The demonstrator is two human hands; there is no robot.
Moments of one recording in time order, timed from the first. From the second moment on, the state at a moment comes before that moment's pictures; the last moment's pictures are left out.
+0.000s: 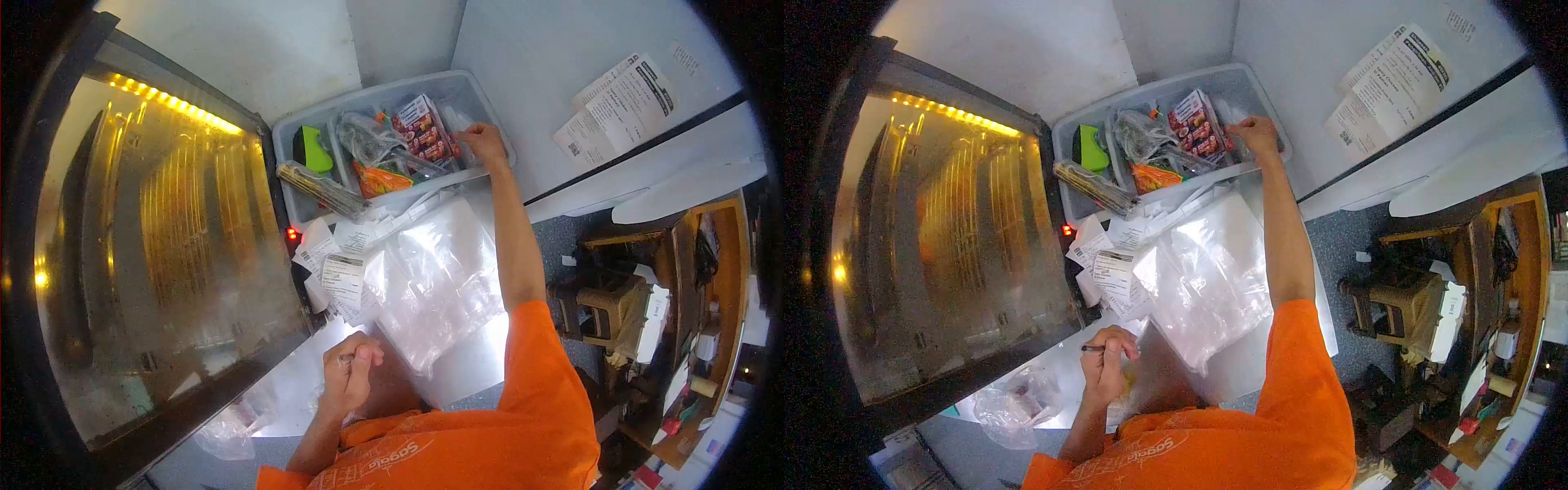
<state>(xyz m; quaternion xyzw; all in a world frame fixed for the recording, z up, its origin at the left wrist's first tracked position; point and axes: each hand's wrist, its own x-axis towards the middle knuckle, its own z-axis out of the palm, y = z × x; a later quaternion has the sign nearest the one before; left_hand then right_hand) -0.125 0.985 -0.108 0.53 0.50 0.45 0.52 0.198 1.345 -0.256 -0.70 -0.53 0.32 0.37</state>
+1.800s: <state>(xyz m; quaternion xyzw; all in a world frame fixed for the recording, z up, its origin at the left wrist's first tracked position) -0.039 1.039 -0.095 0.33 0.48 0.37 0.72 0.096 0.988 -0.108 -0.56 -0.44 0.43 0.56</state>
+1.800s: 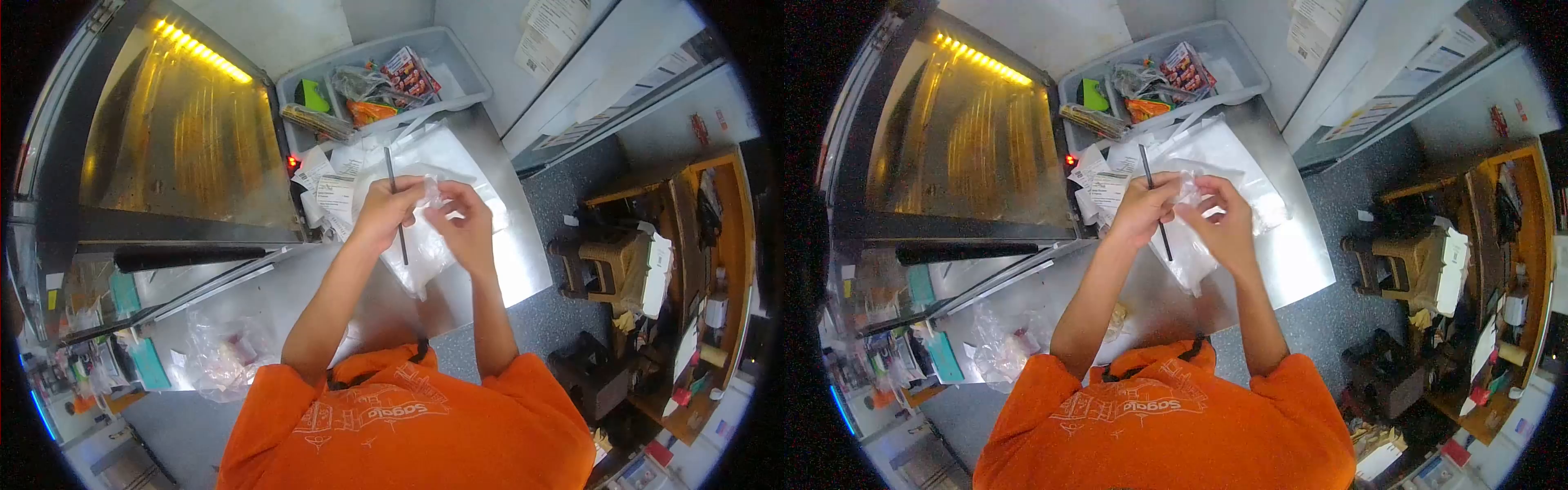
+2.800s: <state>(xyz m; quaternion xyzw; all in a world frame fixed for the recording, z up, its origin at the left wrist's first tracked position) -0.049 1.096 -0.127 0.26 0.47 0.42 0.73 0.156 1.010 -0.149 -0.48 -0.07 0.42 0.76</state>
